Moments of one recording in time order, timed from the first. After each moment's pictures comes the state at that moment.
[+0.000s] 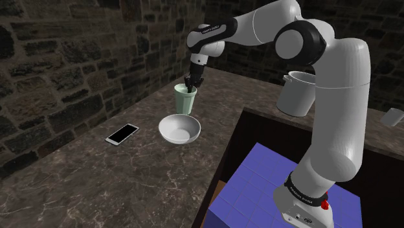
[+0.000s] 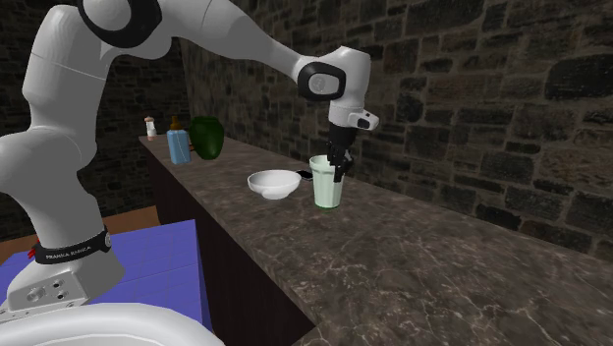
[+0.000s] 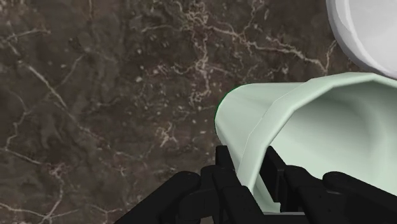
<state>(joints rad) -0.09 0.44 -0.15 -1.60 0.29 1.97 -0.24</state>
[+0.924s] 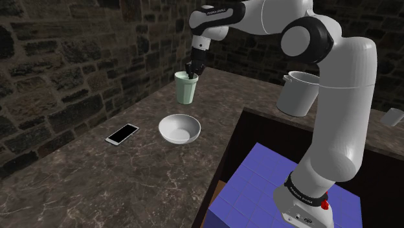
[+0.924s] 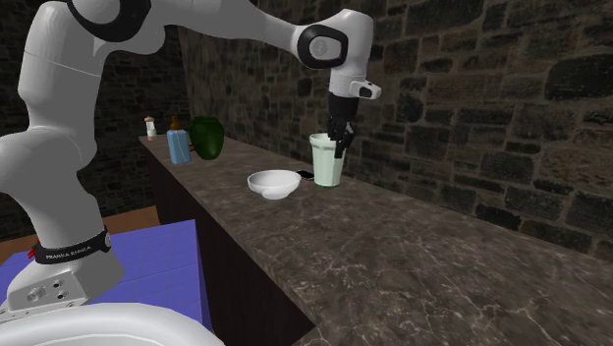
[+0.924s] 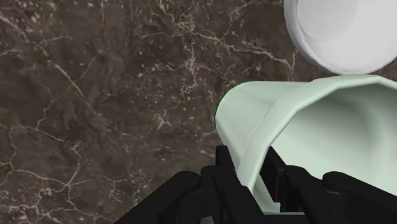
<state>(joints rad) -0.09 0.39 -0.15 -1.48 0.27 1.81 -0.20</state>
